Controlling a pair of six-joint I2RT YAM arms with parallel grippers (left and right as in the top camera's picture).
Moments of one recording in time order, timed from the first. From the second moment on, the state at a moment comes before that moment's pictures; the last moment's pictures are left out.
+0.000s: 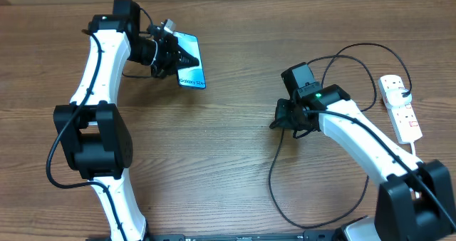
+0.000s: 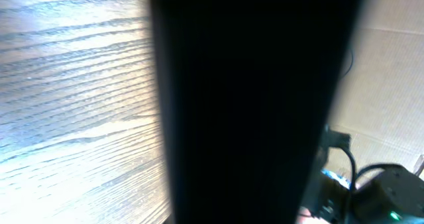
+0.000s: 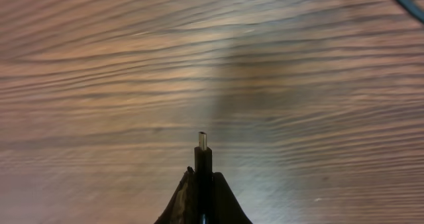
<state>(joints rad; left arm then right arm) 0.00 2.16 1.90 -1.19 0.90 -0.24 0.39 1.64 1.10 -0.78 -0.01 0.54</state>
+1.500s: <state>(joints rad) -0.03 2.16 1.91 -1.20 1.19 -0.10 0.33 1.74 1.02 -0.57 -0.43 0.40</state>
